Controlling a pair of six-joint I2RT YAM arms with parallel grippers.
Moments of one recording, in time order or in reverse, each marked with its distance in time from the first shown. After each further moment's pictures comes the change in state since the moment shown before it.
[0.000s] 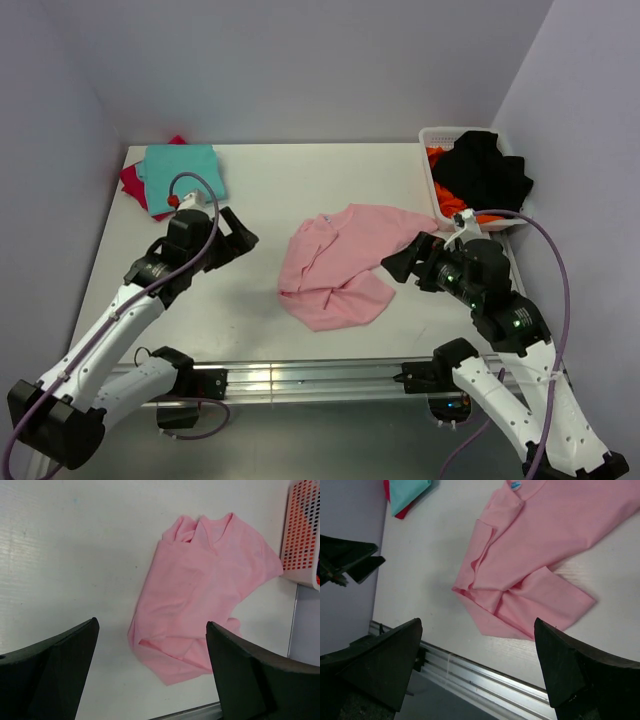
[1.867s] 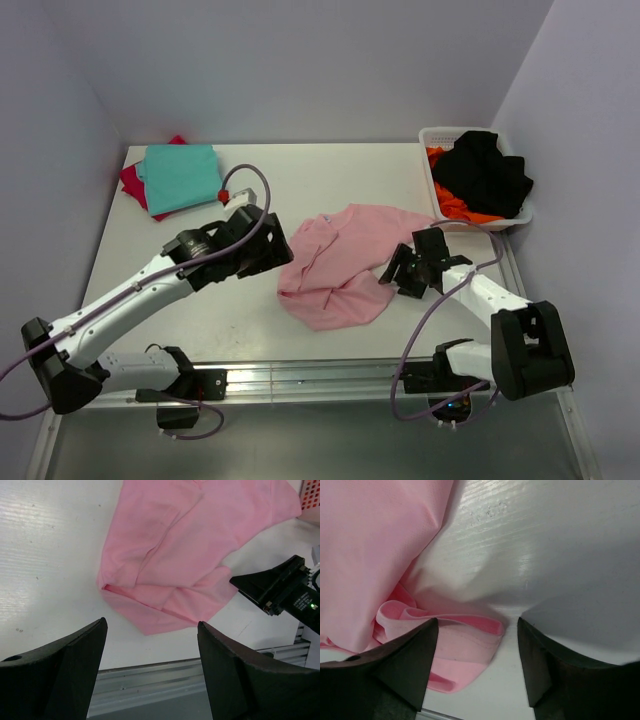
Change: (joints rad) left arm -0.436 0.221 0.372 -0.393 -0.223 -0.227; right arm -0.169 0.689 -0.304 0.361 0.015 0.001
